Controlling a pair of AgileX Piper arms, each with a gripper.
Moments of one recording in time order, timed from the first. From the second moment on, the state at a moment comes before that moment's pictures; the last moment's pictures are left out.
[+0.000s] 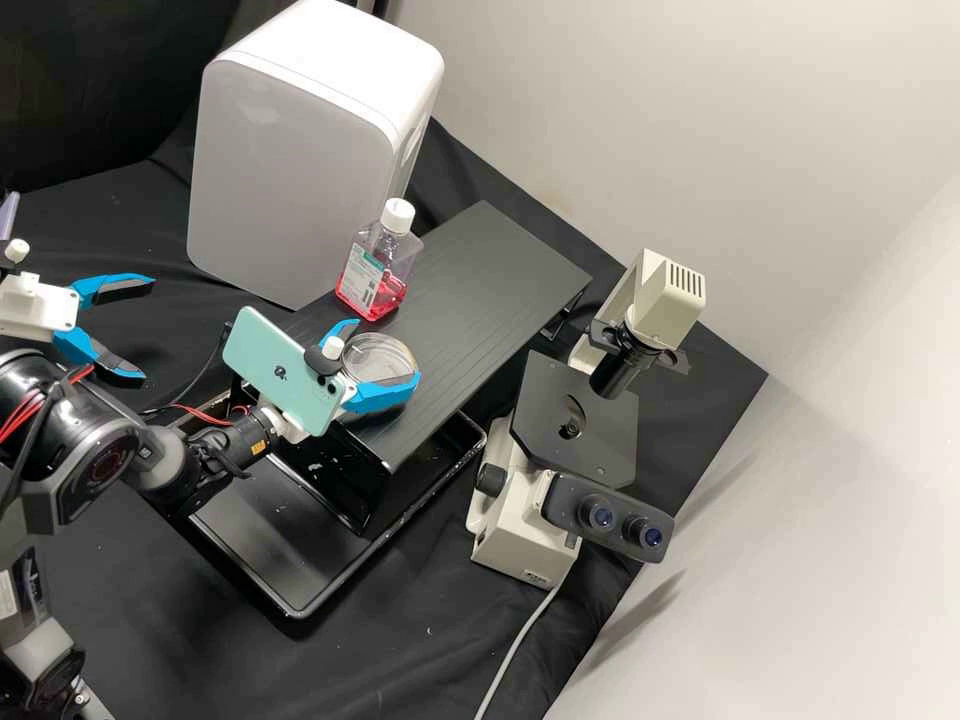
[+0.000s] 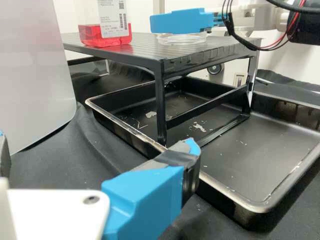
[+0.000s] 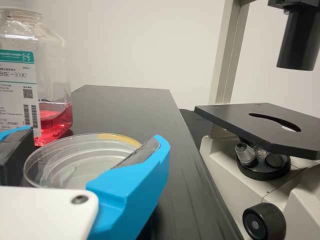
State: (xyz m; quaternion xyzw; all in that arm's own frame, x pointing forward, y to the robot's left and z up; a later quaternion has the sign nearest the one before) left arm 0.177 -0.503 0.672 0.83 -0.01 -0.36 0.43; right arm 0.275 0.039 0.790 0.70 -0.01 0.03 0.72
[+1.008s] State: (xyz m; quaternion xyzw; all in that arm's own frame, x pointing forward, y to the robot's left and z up) left arm 0.179 -0.504 0.670 0.83 -0.01 -0.36 0.43; right arm 0.283 0.032 0.790 0.70 -0.01 0.02 0.71
